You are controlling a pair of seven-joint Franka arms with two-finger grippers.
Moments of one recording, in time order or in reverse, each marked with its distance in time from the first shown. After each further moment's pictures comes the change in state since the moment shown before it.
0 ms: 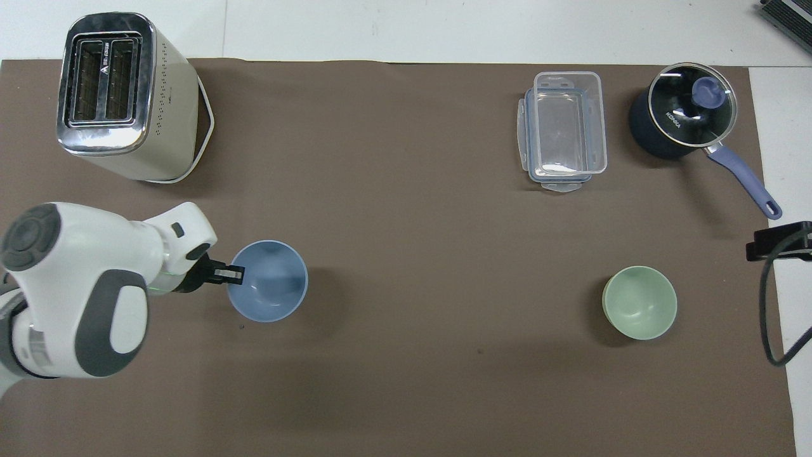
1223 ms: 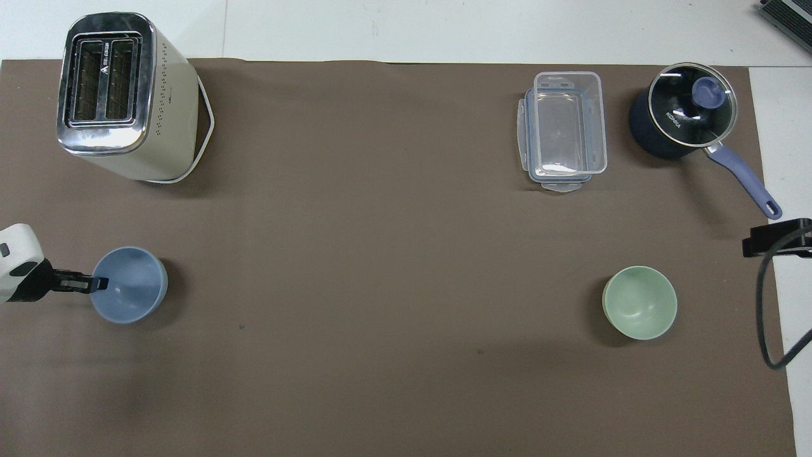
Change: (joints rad) left arm 0.546 0.138 0.044 0.002 0.008 0.048 0.639; right arm 0.017 0.000 0.002 0.017 0.000 0.000 0.001
